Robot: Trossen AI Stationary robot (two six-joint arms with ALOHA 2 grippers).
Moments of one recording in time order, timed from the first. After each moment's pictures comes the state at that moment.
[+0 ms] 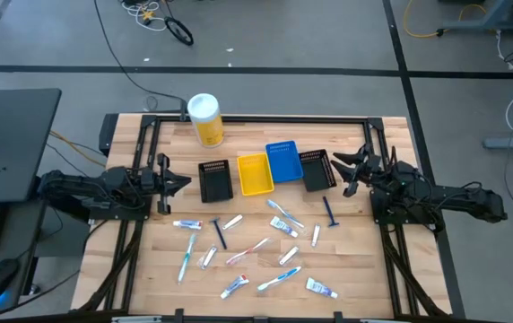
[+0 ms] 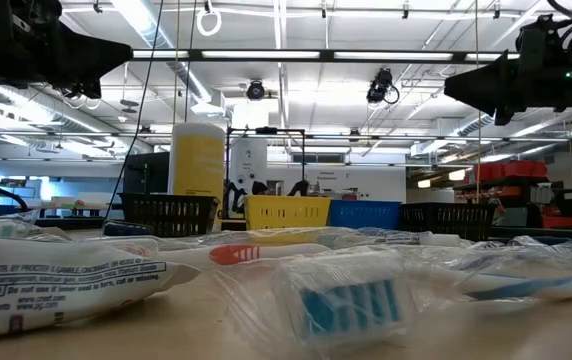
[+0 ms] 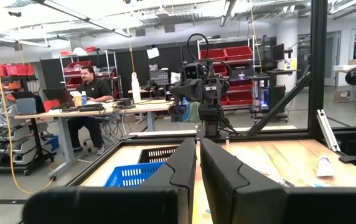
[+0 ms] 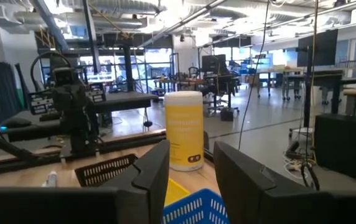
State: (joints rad) left arm -0.11 0.02 0.03 0.20 -0.25 0.11; right arm -0.20 0.22 0.01 0.37 0.21 0.02
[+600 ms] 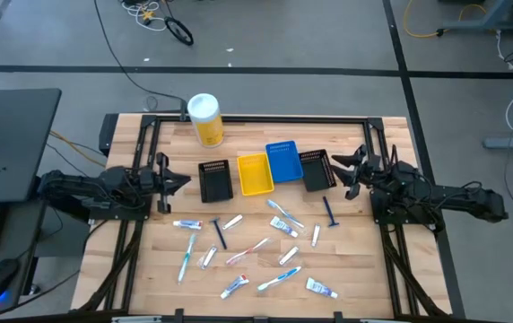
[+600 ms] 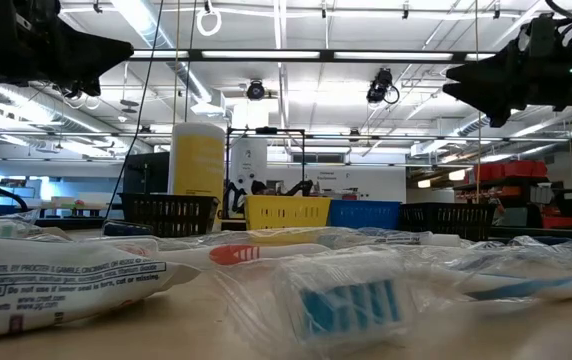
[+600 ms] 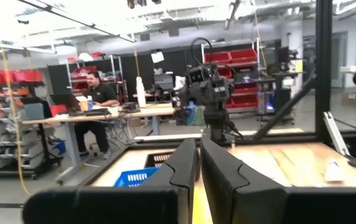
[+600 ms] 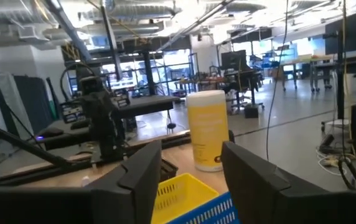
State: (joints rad) left arm -0.11 0.02 0.03 0.23 -0.27 0.14; right arm -0.20 0.24 0.01 0.40 0.13 0.12
